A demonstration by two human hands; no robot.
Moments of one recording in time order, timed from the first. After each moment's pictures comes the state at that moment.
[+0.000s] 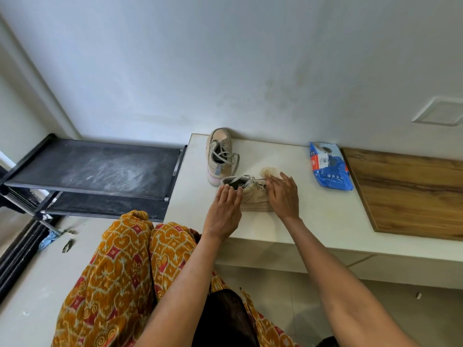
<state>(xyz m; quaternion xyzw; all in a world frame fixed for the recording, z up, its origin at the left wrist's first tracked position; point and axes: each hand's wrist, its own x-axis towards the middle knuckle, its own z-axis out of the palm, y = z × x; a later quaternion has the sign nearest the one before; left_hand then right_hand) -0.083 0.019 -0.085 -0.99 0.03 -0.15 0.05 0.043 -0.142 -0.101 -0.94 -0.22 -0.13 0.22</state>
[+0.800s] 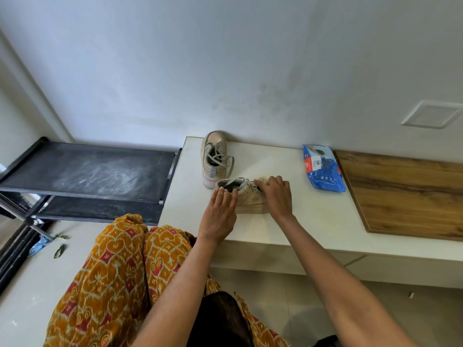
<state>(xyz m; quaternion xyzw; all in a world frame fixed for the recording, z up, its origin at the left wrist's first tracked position) -0.082 0.018 -0.087 -0.99 0.02 -0.15 0.04 0.033 -0.137 -0.073 -0.95 -0.25 -0.15 0.07</state>
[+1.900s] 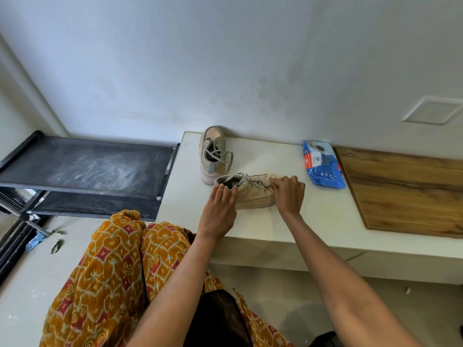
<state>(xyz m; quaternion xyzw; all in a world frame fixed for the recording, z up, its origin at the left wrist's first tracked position) -0.080 0.015 -0.091 -0.98 0.03 -0.19 0.04 0.042 -0.153 -0.077 -0.98 -0.12 -0.15 0.10</state>
